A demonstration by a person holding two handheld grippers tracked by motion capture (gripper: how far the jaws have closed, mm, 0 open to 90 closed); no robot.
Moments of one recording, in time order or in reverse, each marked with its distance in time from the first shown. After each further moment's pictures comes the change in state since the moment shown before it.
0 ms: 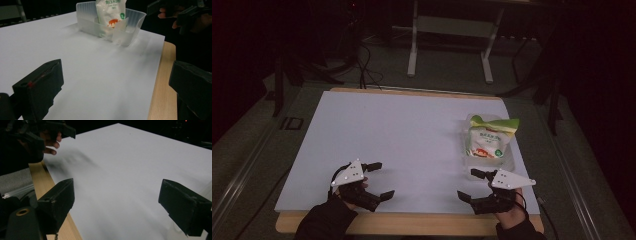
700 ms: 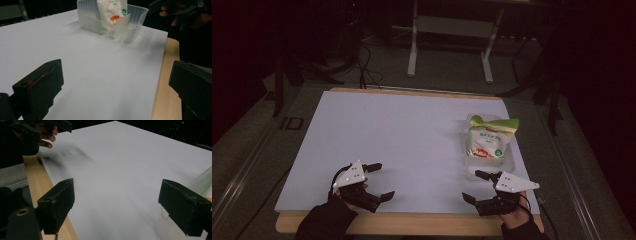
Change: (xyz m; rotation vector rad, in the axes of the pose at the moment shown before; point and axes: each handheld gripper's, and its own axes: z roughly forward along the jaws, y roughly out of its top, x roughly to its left) left arm 0.000 -0.005 0.002 0.015 0.017 0.018; right arm -0.009 -0.015 -0.007 0.002 -0.015 -0.037
